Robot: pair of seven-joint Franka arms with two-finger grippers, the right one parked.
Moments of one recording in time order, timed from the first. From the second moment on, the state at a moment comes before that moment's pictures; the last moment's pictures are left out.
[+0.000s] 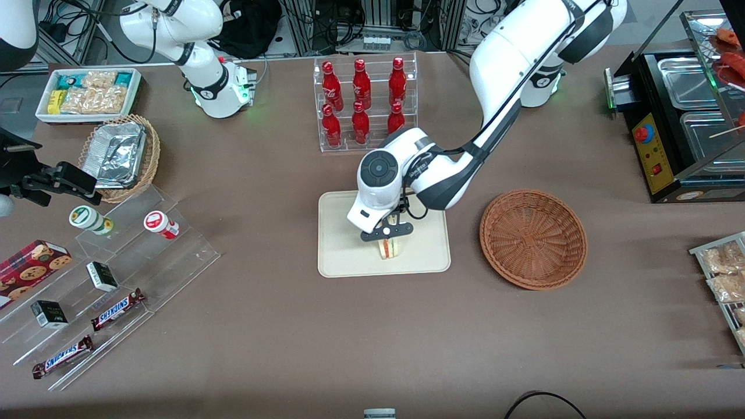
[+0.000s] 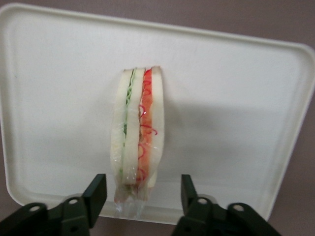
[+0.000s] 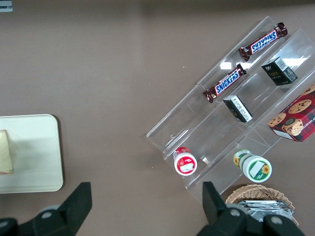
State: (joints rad) arm -0.48 0.73 -0.40 -1.41 0.20 2.04 -1.06
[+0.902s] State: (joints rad) arm -0.32 0.48 -0.38 -1.43 0.20 1.74 -0.94
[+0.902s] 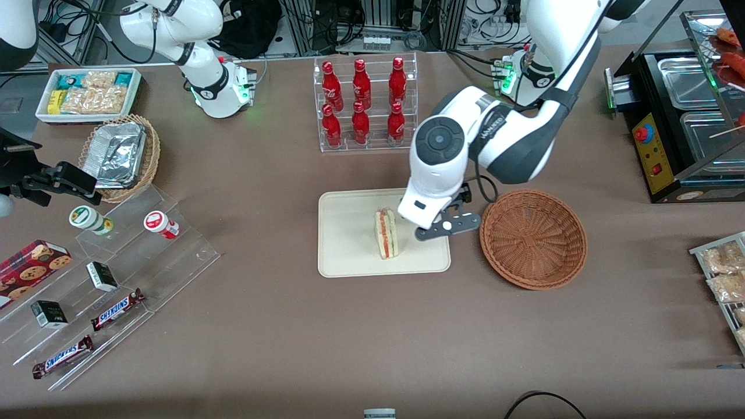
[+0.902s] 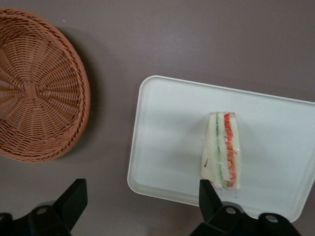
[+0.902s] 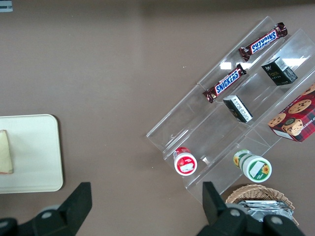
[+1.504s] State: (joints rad) arm -0.11 0.35 -0.38 -1.54 0.20 1.69 -0.71
